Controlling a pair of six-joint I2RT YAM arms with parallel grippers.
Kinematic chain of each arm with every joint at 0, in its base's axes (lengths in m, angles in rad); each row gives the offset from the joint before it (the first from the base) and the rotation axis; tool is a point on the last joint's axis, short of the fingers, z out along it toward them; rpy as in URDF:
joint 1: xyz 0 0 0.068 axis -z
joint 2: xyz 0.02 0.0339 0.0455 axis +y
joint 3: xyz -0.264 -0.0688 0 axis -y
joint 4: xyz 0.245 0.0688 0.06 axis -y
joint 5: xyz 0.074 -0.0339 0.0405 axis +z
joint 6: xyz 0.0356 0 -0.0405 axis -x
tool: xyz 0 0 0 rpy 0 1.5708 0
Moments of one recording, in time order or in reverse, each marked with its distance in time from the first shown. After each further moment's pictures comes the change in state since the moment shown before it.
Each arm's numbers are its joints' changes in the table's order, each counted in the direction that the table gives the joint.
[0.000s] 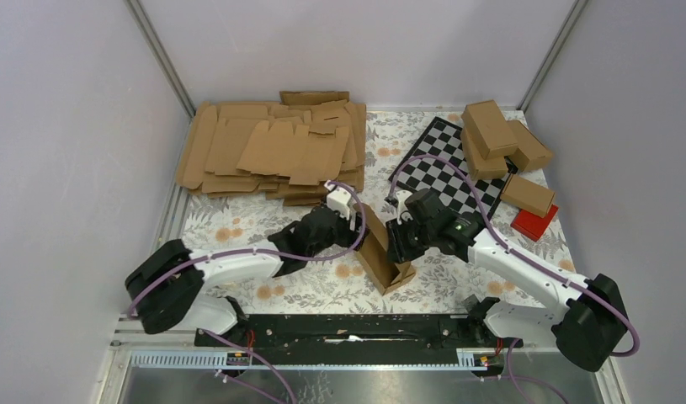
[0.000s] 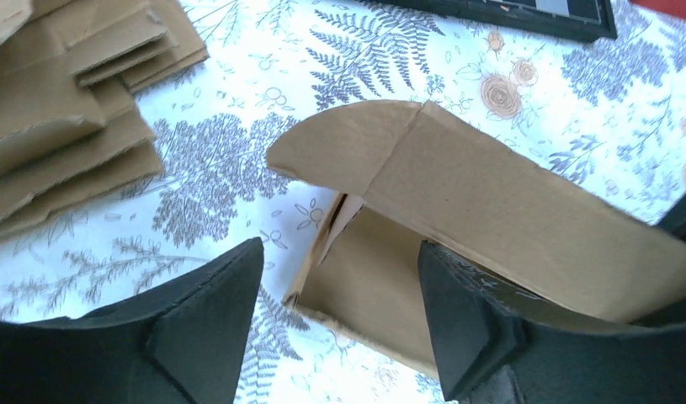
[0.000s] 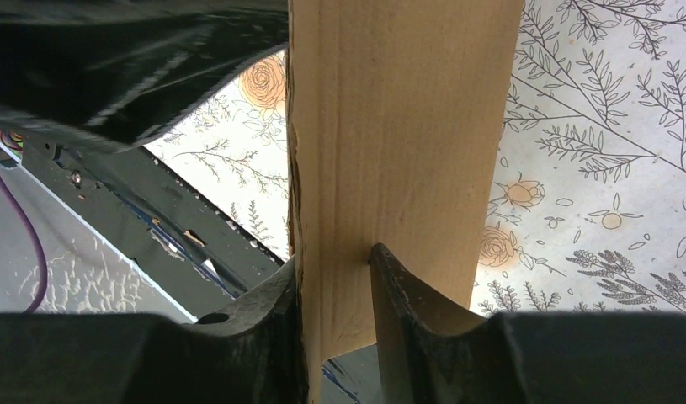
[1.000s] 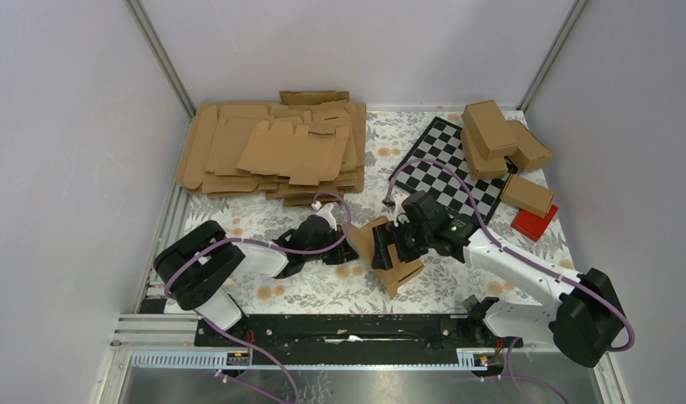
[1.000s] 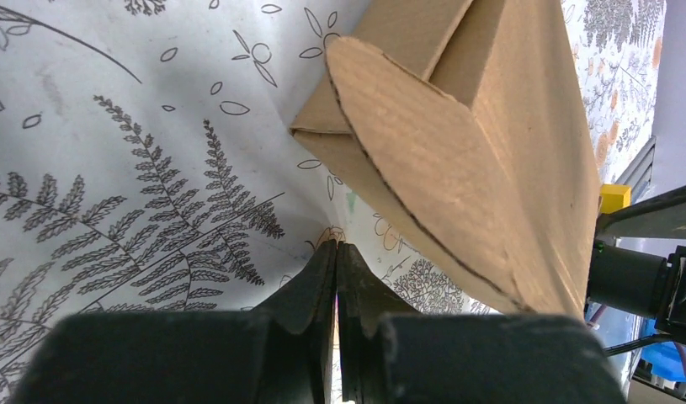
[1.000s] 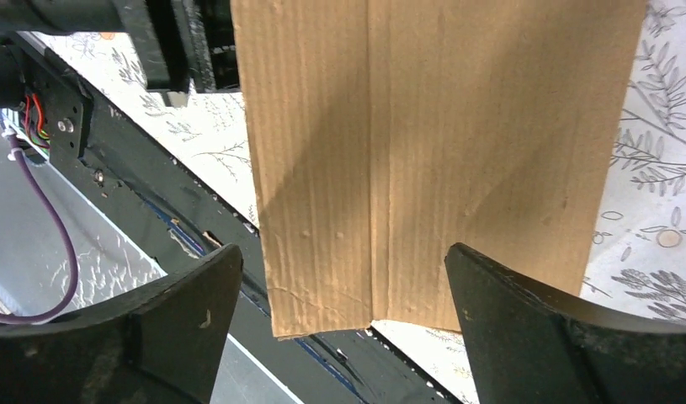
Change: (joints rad) left arm -0.116 0.177 -0.146 0.113 -0.339 0.518; right arm -0.005 0.042 -0.057 0.097 0.060 -0.051
